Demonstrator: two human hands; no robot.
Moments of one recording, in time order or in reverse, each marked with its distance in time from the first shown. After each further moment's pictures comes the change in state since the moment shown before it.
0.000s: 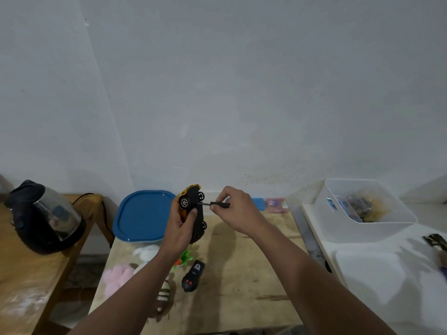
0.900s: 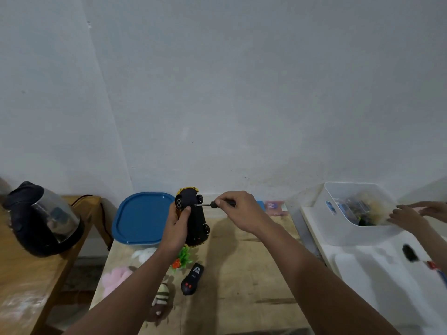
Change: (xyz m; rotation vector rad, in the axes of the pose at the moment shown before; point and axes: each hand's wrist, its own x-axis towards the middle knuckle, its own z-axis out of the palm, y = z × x) left_hand 0.009 0.004 -0.003 -0.150 0.023 -0.193; right_hand 0.010 0.008 -0.009 0.039 -0.061 -0.065
